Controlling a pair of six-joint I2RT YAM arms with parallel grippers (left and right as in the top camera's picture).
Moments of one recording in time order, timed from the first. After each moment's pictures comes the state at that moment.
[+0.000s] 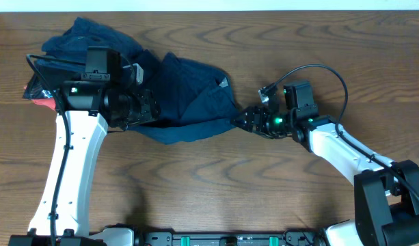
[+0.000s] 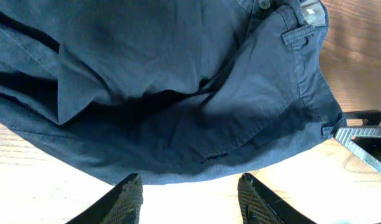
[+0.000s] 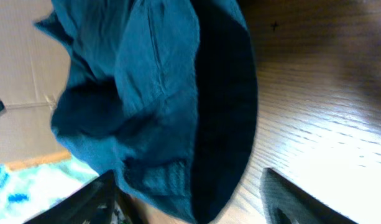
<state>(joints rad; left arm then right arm) -0.05 1.44 1.35 -1.16 0.30 -0.22 0.29 1.64 0.82 -0.10 -0.80 0.63</state>
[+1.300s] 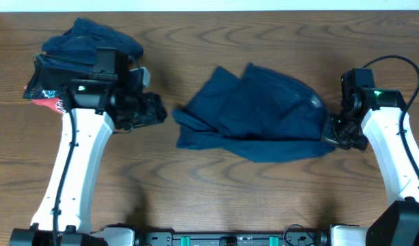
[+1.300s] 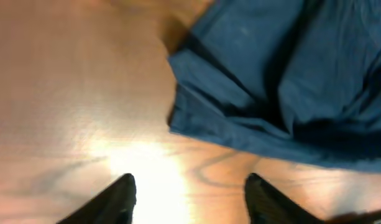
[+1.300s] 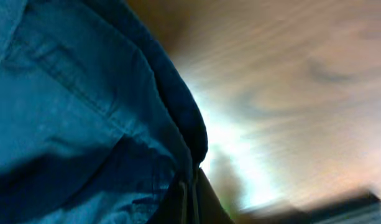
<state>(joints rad) -0.10 1.46 1.35 -1.16 0.30 -0.22 -0.04 1.51 1.15 -1.21 0.13 0.39</state>
